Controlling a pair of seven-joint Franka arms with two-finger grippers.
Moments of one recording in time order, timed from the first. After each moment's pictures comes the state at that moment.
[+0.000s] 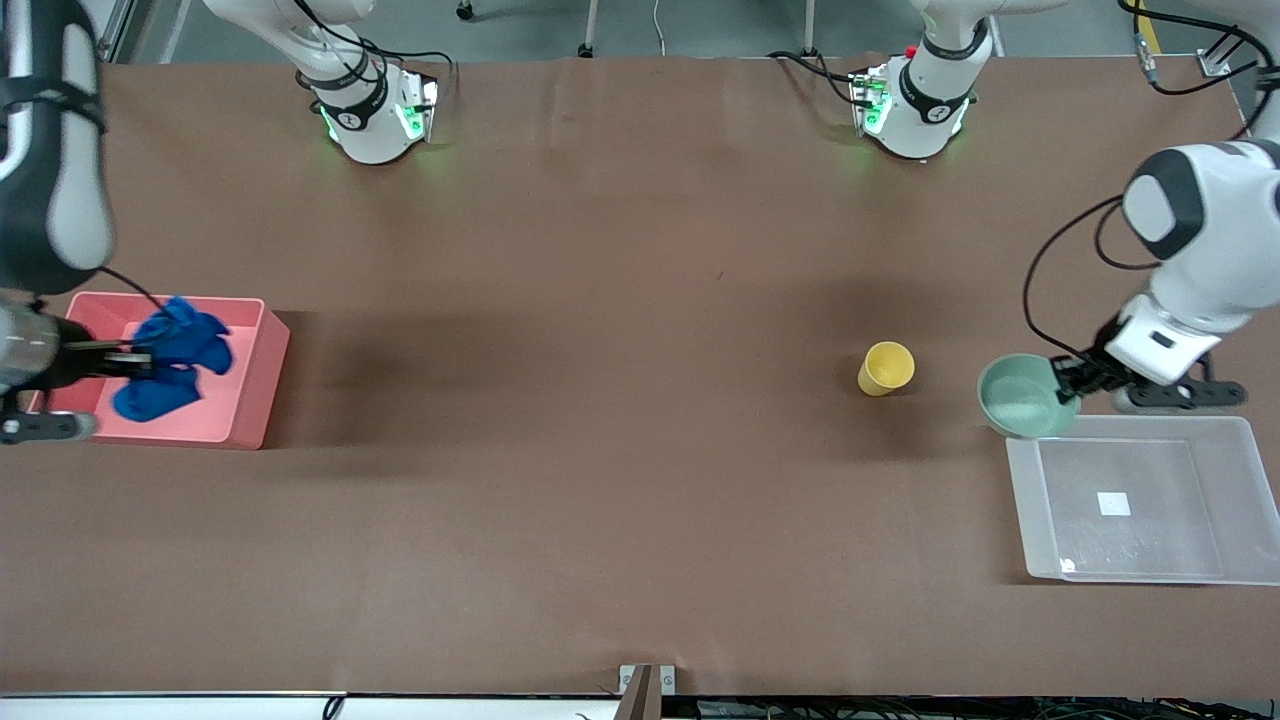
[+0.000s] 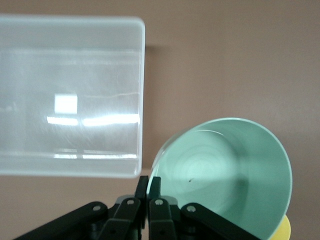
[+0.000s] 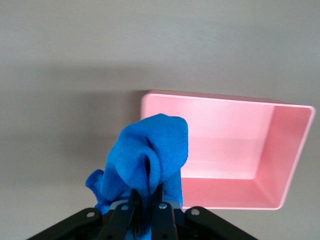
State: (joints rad) left arm 0.04 0.18 0.02 -1.93 -0.05 2.31 0.12; right arm -0.09 0.33 -0.12 -1.53 -0.08 1.70 -0.25
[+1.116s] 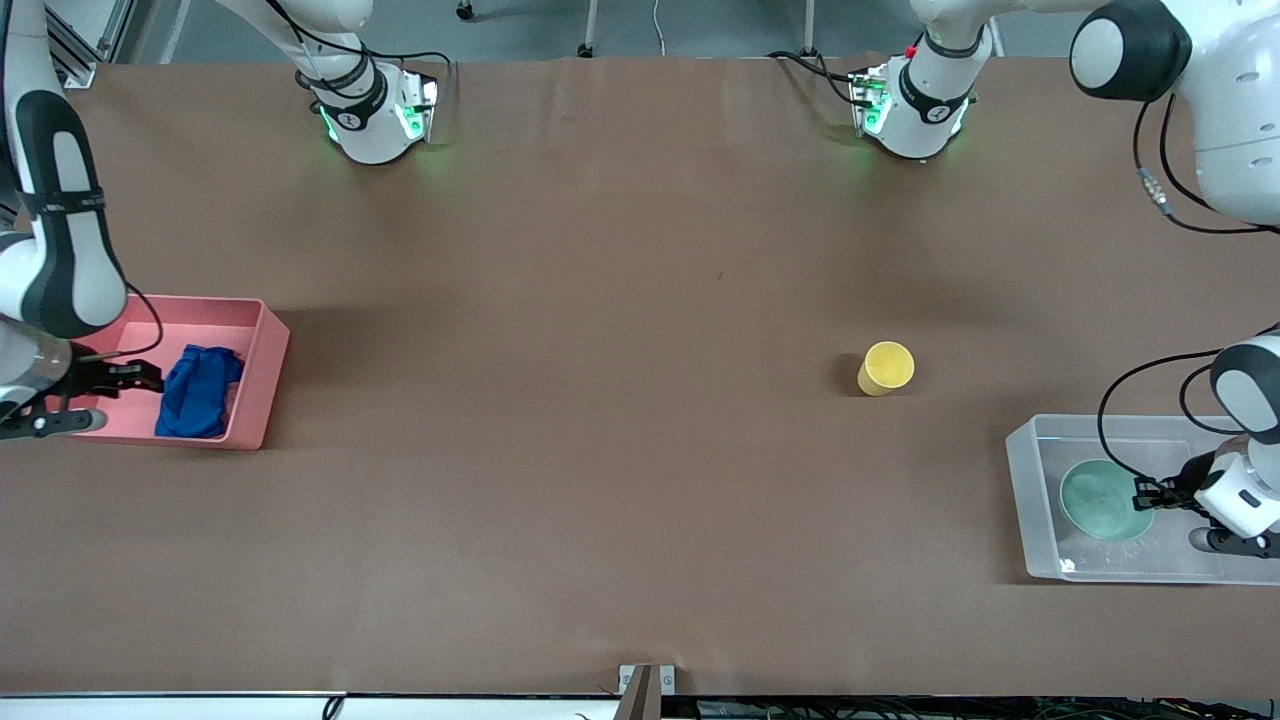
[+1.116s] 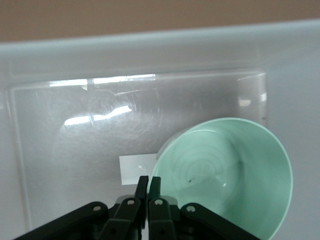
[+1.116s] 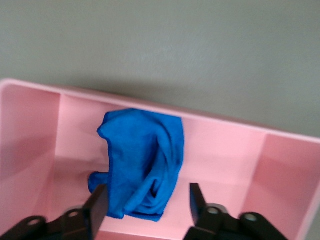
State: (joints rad) left arm 0.25 0.85 0.03 -1.28 -0.08 2.18 0.40; right arm -0.27 0.38 -0.11 -1.81 -0.08 2.15 -0.48
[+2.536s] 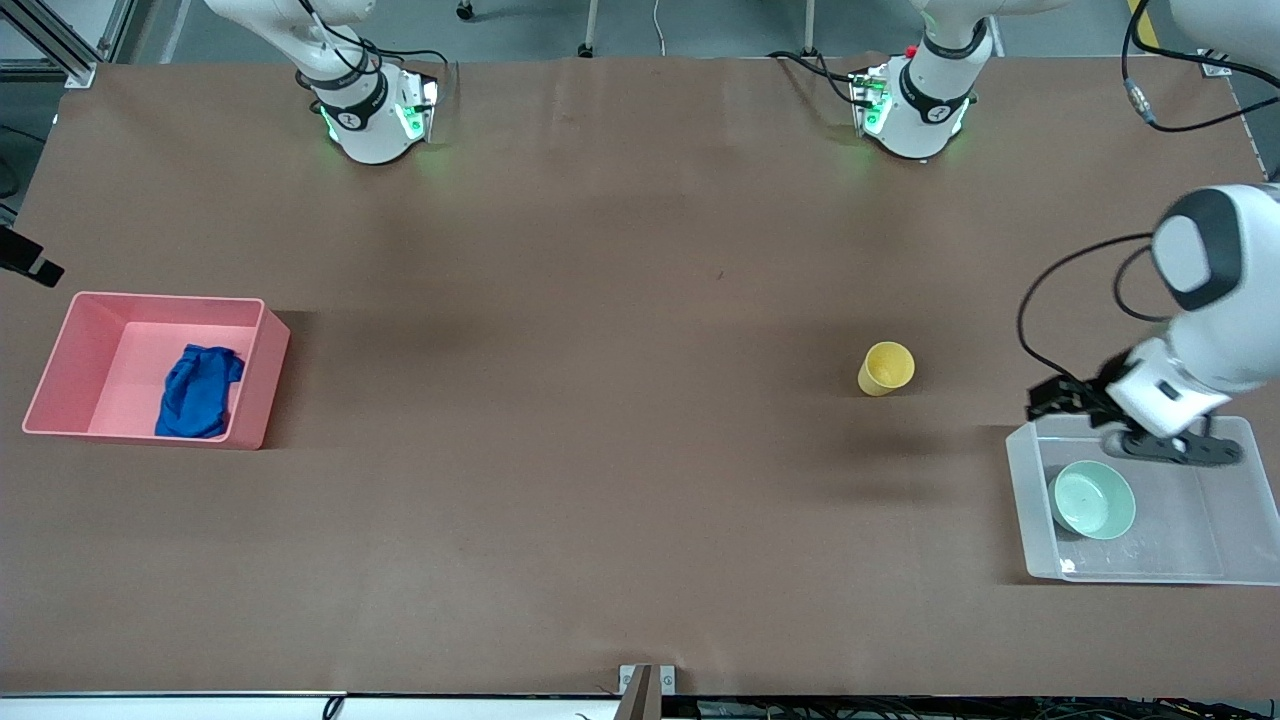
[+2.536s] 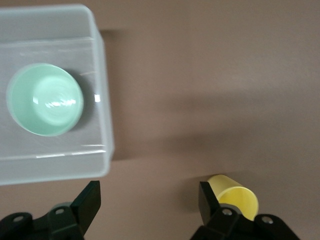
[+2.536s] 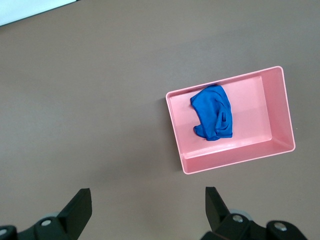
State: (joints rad) left arm 0.02 0.25 -0.05 -1.85 -0.08 2.15 0.10; right arm -0.04 0.07 -0.11 -1.39 0.03 1.47 0.12
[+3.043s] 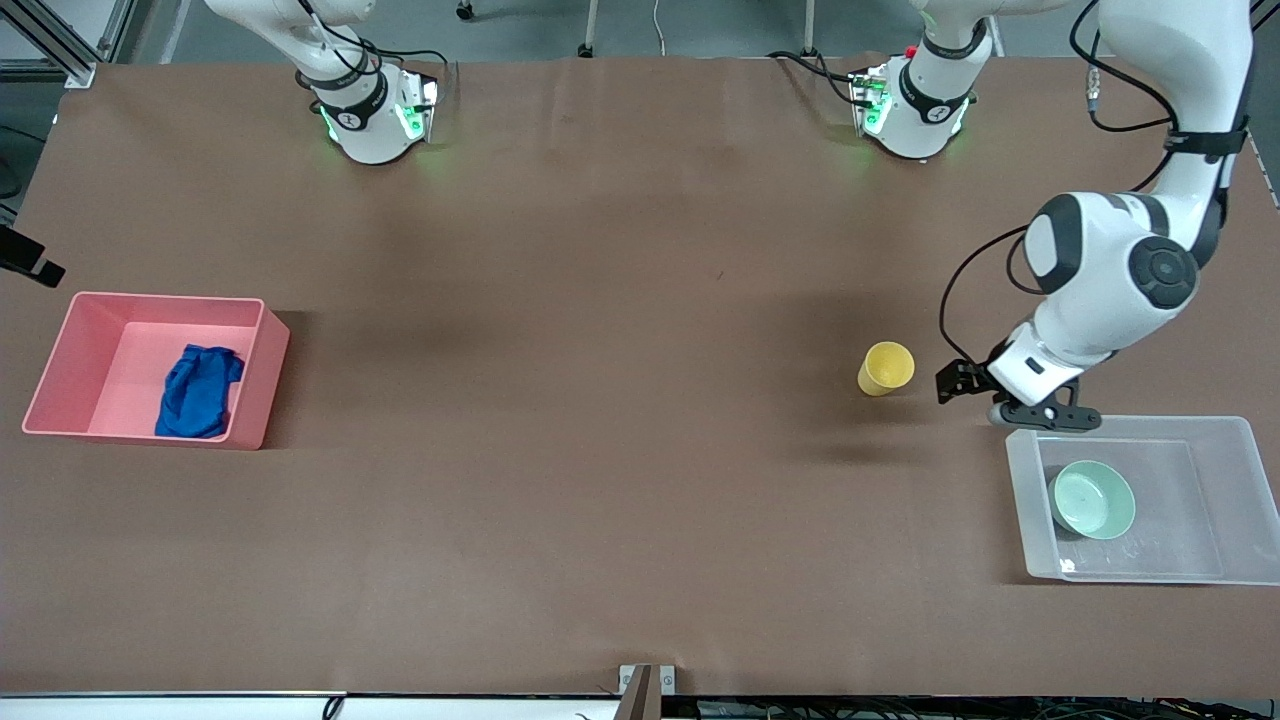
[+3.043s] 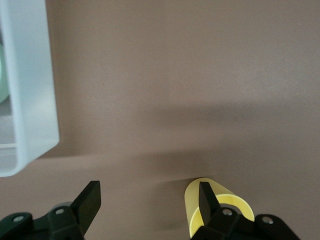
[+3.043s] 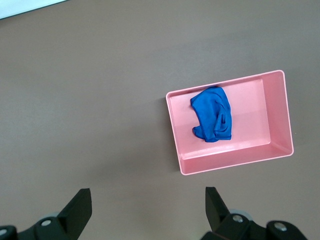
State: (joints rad) left arm 0.01 0.25 -0.11 -2.12 -0.08 2.46 0.04; right arm -0.05 0.07 -0.11 -1.39 0.03 1.47 0.09
